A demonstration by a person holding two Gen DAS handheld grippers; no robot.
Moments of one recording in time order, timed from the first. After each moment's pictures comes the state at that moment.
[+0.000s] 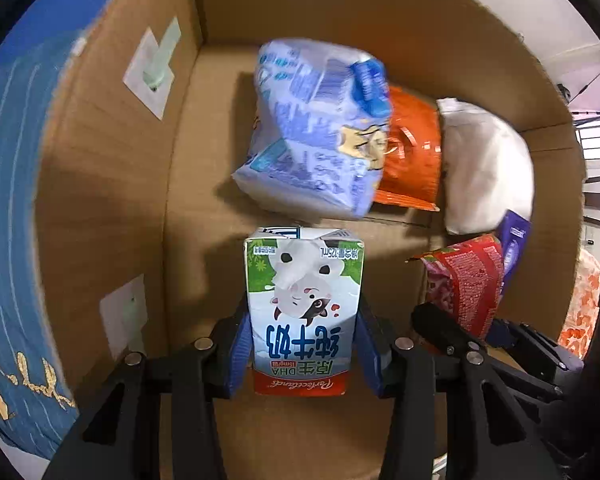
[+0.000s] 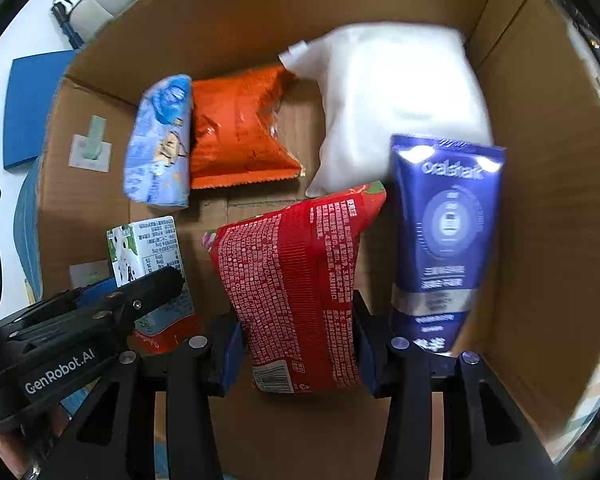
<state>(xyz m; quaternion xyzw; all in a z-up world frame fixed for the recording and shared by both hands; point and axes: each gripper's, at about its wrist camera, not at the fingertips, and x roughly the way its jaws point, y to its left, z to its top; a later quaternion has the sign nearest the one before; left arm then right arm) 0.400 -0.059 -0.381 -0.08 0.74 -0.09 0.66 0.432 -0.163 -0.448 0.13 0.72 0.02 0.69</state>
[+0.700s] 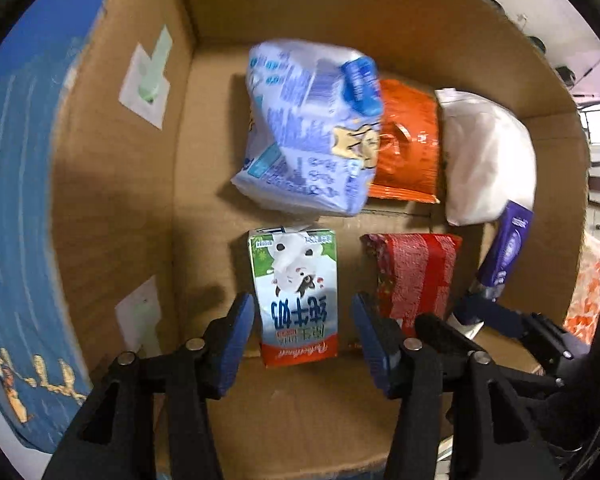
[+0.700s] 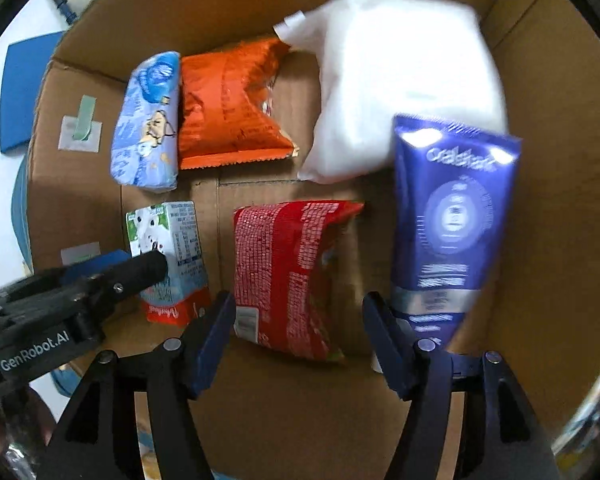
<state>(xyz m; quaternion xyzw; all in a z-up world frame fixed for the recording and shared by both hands) 0.408 -0.073 -0.371 -0.04 0.75 -0.09 0.65 0.437 -0.179 -0.474 0.12 0.75 0.04 0.65</state>
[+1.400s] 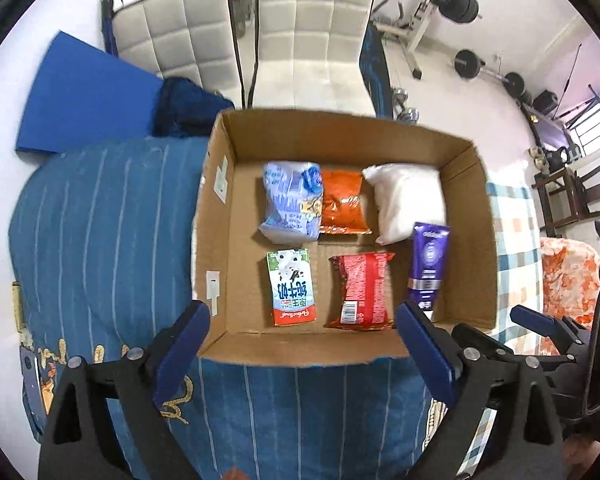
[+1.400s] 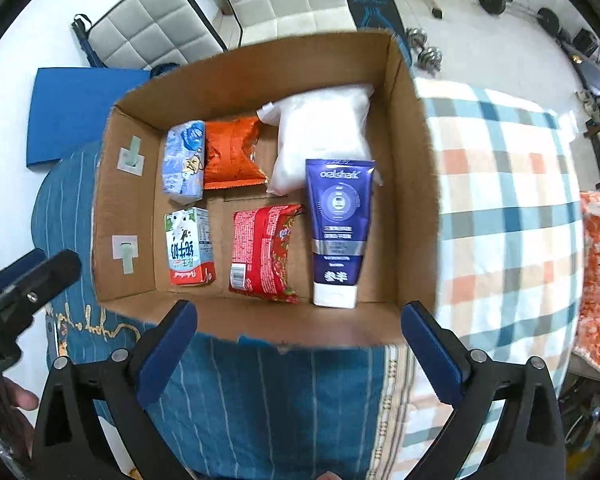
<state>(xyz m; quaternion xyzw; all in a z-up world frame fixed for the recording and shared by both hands) 0.351 -0.068 -0.220 -0.01 0.63 -0.07 0.78 0.390 -0.216 -0.345 0.11 0.69 0.01 0.72</state>
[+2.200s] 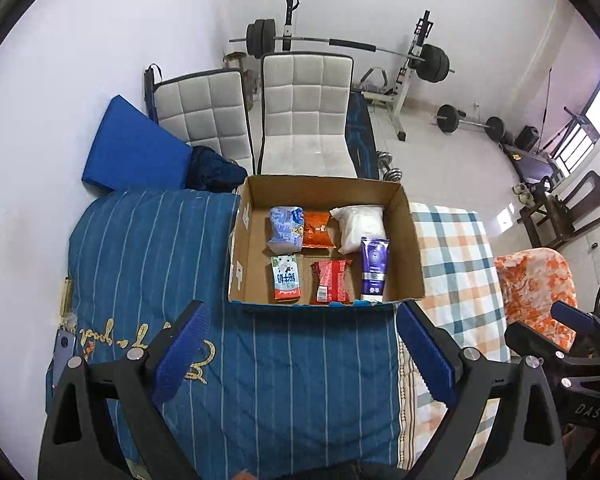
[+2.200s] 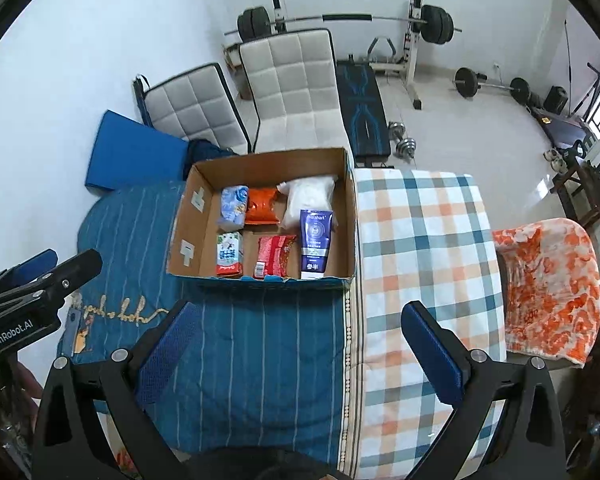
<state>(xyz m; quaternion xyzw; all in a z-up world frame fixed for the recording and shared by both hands) 0.214 -0.071 -0.070 0.00 0.52 -0.07 0.85 0.229 -0.235 -0.115 0.08 0.55 0.00 0.83</state>
